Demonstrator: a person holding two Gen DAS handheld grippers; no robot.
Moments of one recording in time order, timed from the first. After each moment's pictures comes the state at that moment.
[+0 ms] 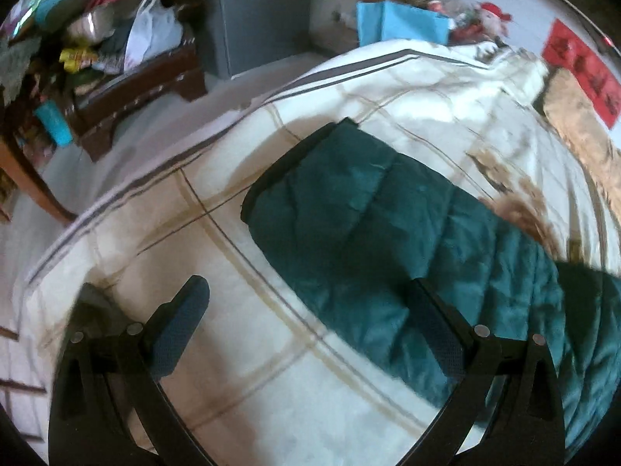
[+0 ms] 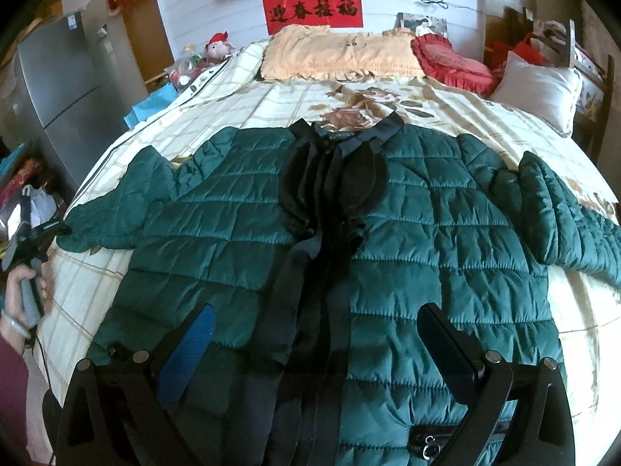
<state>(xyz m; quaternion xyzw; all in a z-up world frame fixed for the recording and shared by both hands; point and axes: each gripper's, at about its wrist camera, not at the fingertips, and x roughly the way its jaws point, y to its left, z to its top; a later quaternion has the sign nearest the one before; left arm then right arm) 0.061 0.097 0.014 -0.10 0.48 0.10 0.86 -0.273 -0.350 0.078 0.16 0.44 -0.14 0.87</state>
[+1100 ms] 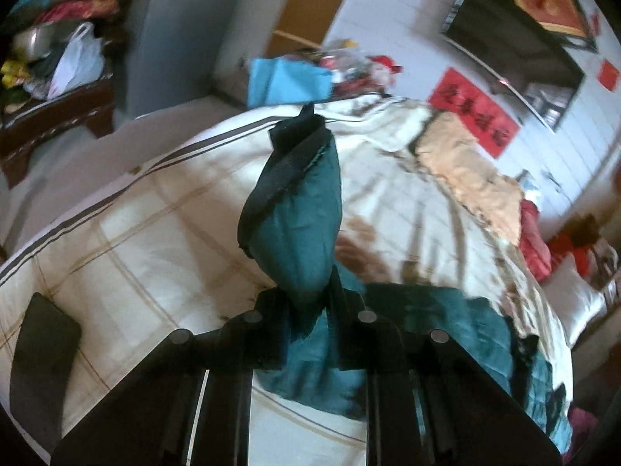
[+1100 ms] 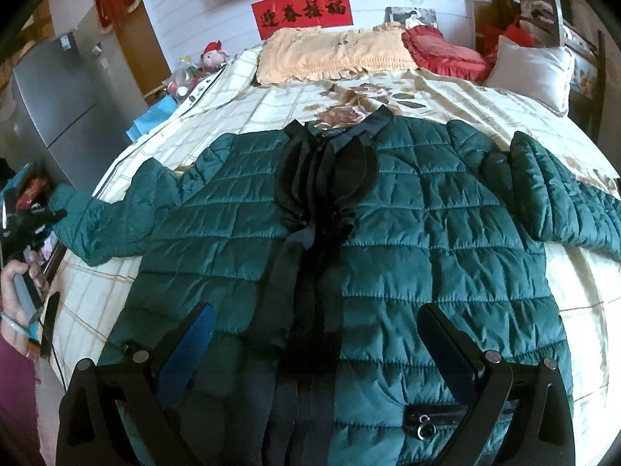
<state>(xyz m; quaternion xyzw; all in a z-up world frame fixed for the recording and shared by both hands) 0.007 0.039 0.117 -0.16 0.38 -0.10 0.91 -0.297 -0.360 0.081 0.20 0.43 -0.14 0.87</state>
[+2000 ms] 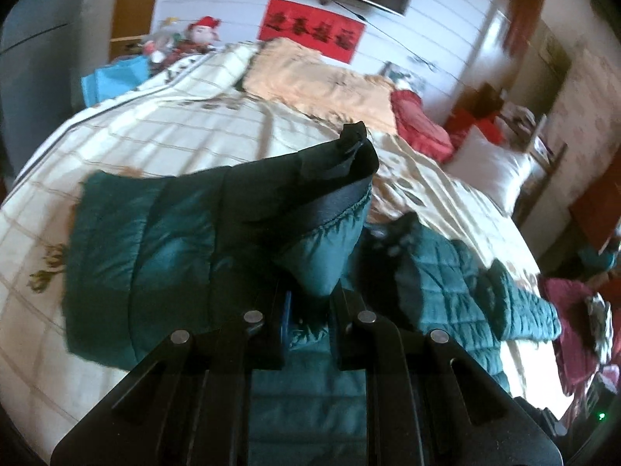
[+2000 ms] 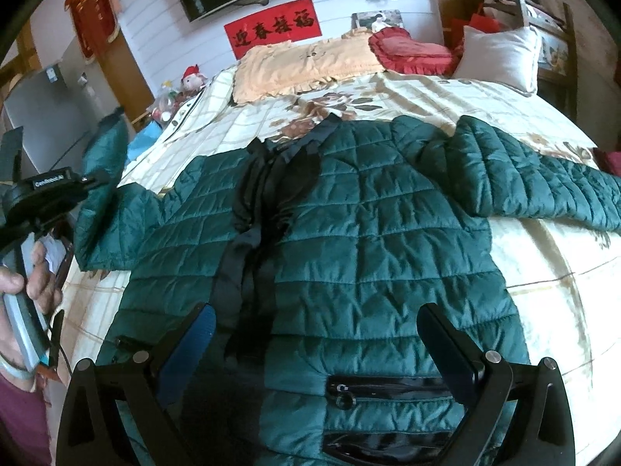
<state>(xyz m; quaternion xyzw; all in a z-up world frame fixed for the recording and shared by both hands) -0.119 -0.213 0.147 -0.03 0.40 -0.30 0.87 -0.354 -0.403 0.087 0.25 0.40 -0.17 0.87</state>
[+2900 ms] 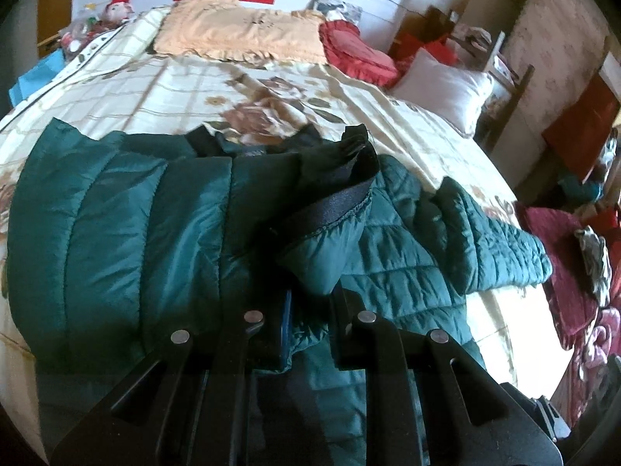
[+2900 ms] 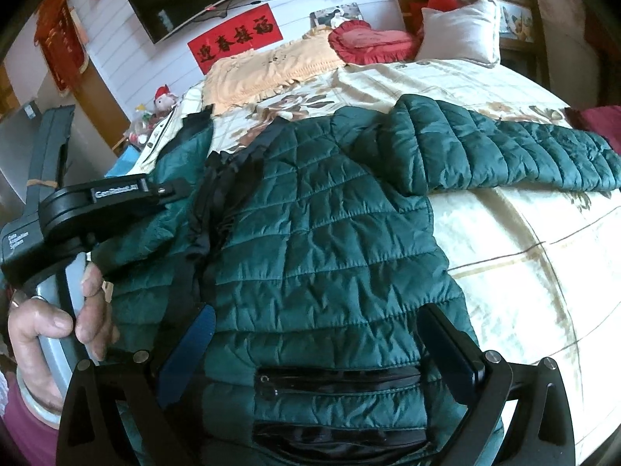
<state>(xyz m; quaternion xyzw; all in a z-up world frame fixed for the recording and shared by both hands) -0.186 -0.361 0.099 0.05 0.45 -0.38 0.81 -0.391 -0.443 0.074 0.29 0.39 -0.19 0.85</state>
